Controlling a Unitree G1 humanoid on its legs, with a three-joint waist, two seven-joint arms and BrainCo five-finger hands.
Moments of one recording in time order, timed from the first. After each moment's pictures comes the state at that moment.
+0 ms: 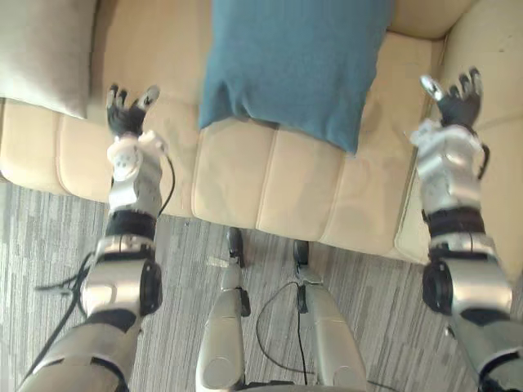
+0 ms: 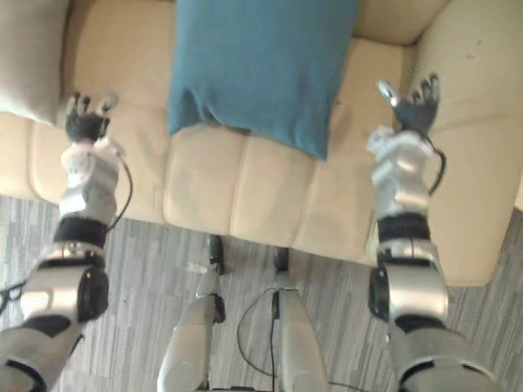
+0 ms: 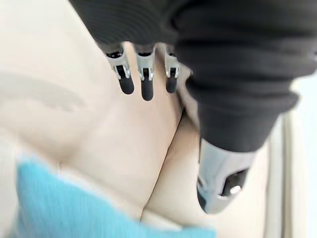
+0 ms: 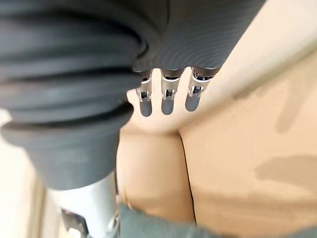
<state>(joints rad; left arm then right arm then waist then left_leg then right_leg) -0.77 0.39 0.18 0.69 -0.55 -0.11 0.27 -0.73 -0.46 -0.23 0.55 0.47 -0.06 -0.32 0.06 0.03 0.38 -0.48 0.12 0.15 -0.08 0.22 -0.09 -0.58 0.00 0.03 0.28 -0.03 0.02</state>
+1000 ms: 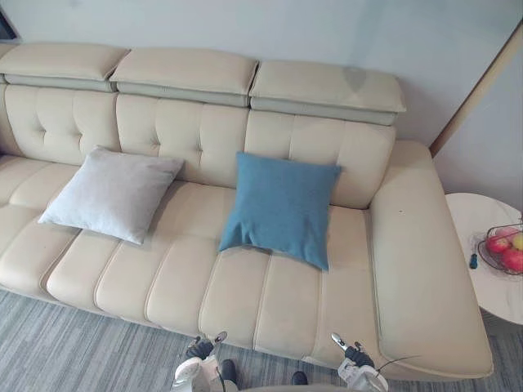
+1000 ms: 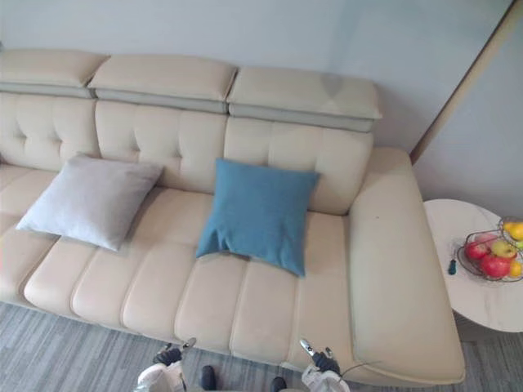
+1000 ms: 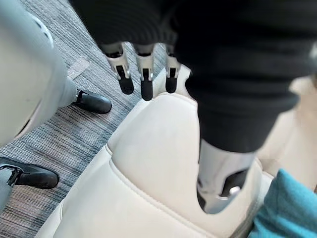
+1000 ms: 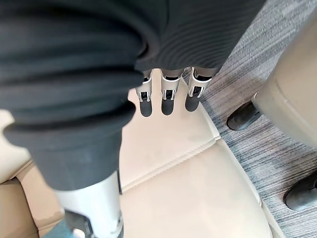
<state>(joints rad) 0.01 -0.05 0.30 1.03 -0.14 -0.03 0.10 0.06 0.07 -0.36 0.94 0.30 -0.03 -0.08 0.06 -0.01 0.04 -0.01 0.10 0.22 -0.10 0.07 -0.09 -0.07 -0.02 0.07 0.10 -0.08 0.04</state>
